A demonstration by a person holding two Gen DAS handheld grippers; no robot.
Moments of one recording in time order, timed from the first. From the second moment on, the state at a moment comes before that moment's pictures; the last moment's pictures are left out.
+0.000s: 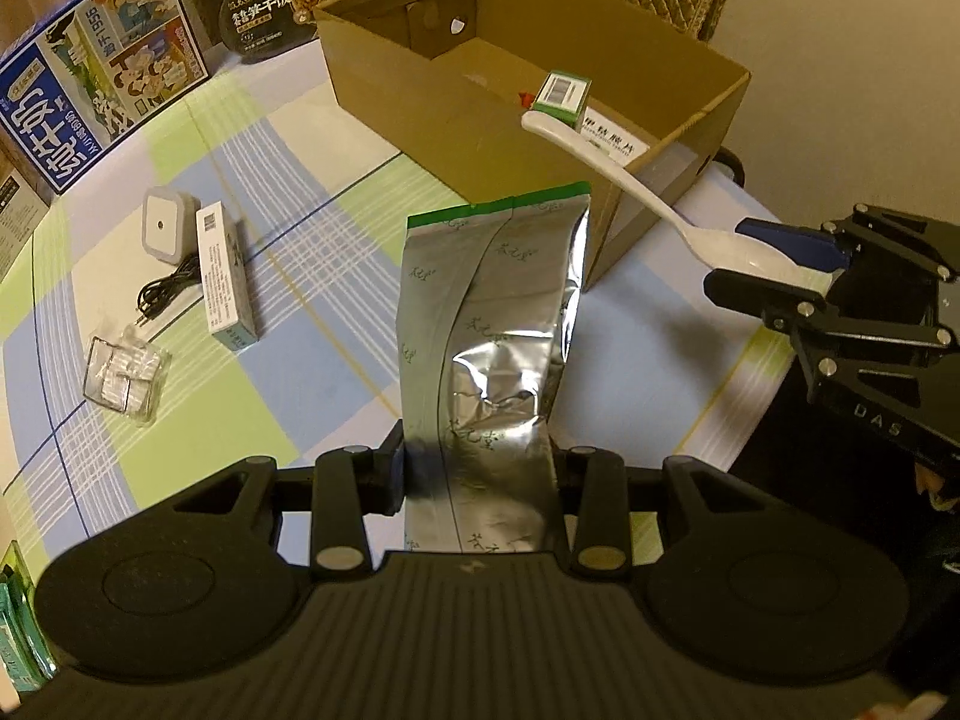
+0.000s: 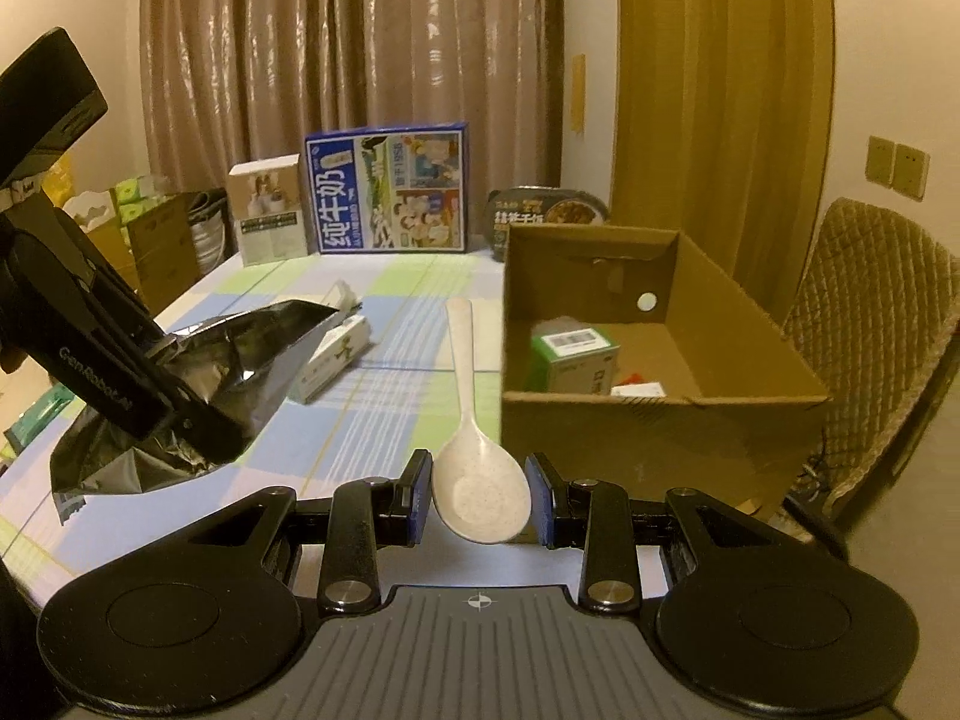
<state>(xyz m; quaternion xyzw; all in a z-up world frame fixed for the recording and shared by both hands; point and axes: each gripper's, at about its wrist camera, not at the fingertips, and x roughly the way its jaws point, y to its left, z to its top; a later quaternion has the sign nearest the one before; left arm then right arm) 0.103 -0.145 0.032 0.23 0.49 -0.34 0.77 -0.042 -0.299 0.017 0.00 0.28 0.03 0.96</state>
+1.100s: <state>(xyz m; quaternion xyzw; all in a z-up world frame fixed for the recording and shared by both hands) 0.119 -0.238 0.077 0.19 0.48 -0.38 0.77 -0.015 -0.386 0.047 0.02 0.25 -0.04 0.97</state>
